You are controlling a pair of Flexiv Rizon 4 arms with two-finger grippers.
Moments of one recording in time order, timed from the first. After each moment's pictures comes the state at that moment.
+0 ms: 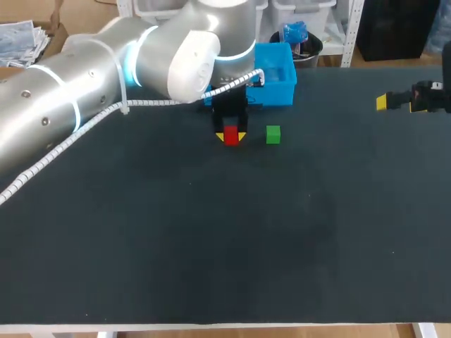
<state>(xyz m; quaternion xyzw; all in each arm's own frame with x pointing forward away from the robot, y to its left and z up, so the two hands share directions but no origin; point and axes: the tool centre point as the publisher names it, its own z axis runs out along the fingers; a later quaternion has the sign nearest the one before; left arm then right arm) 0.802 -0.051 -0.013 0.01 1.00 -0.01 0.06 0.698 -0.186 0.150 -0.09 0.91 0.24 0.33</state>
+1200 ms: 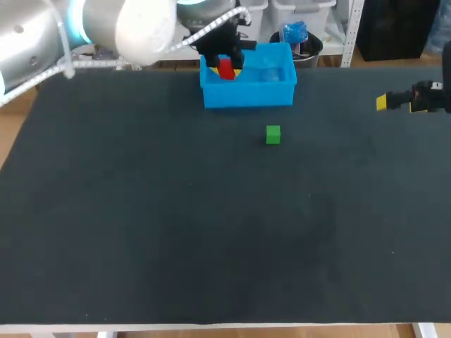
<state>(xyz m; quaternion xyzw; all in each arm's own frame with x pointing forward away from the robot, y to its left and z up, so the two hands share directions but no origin) 0.830 -0.045 0.142 0.14 0.96 -0.07 0.23 0.698 -0.186 0.150 -0.09 0.91 0.24 0.33</state>
